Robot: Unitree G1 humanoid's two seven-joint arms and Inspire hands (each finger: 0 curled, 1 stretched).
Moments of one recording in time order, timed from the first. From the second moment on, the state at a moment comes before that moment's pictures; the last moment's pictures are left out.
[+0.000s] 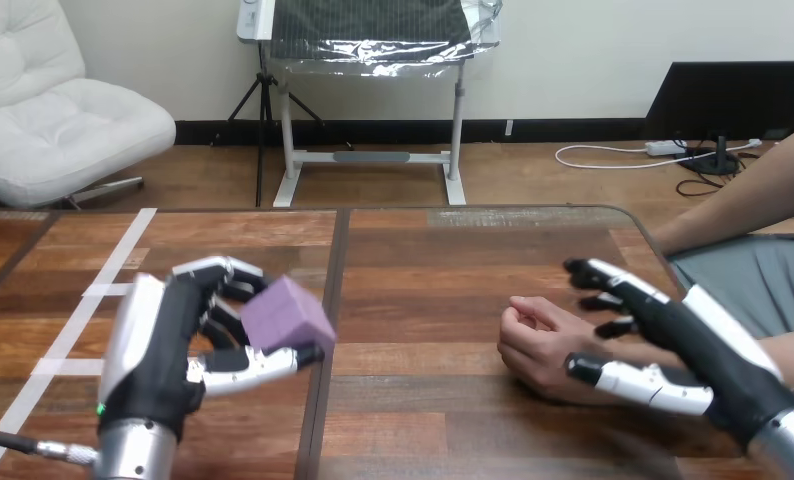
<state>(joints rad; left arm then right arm) 0.18 0.33 -0.10 -0.17 0.27 -0.04 0.18 0.06 -0.52 -0.08 0.22 -0.08 -0.43 0.37</state>
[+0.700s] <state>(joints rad) 0.21 0.28 -0.03 -0.42 0.22 -0.10 0.16 -0.04 -0.56 -0.13 0.25 -0.08 -0.46 0.29</state>
